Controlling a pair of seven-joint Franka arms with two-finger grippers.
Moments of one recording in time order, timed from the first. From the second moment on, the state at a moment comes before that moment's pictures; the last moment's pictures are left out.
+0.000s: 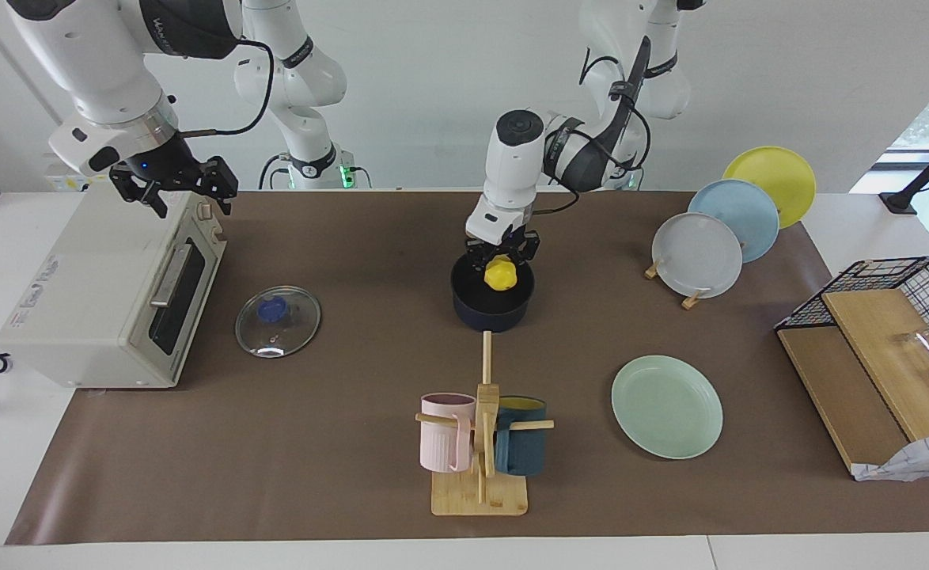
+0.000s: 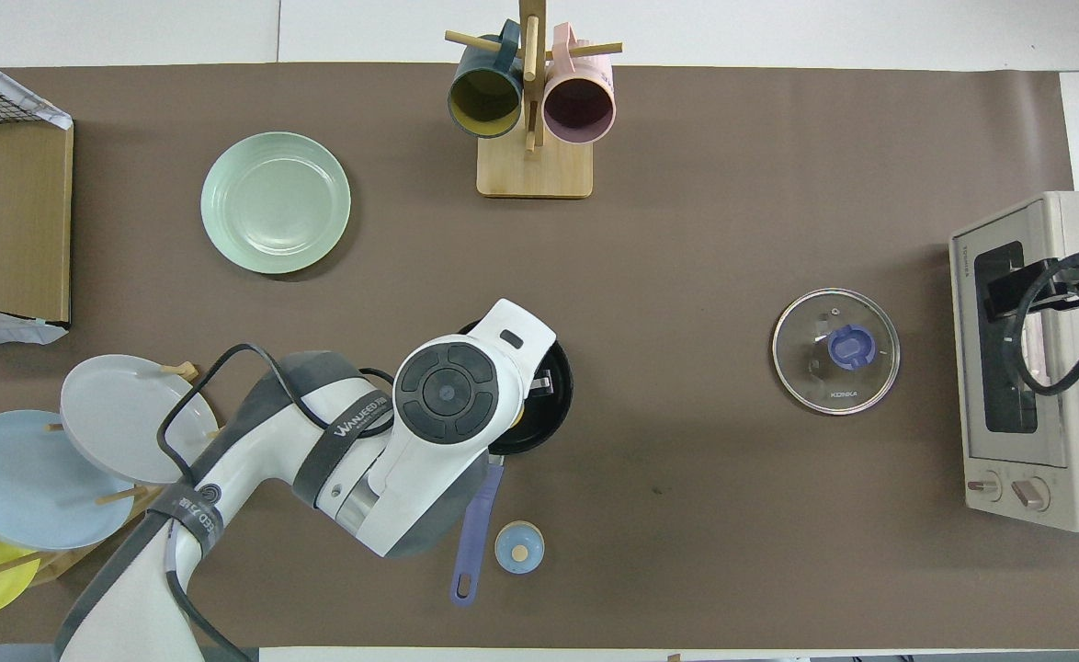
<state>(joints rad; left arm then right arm) -0.71 0.16 -0.04 -2.04 0.00 2.23 -0.83 -0.02 0.00 0.00 -1.58 -0.05 1.49 -0.10</state>
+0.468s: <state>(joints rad) -0.73 0.19 -0.04 -2.05 0.00 2.26 -0.75 0.00 0.05 0.00 -1.65 -0.01 1.67 -0.10</state>
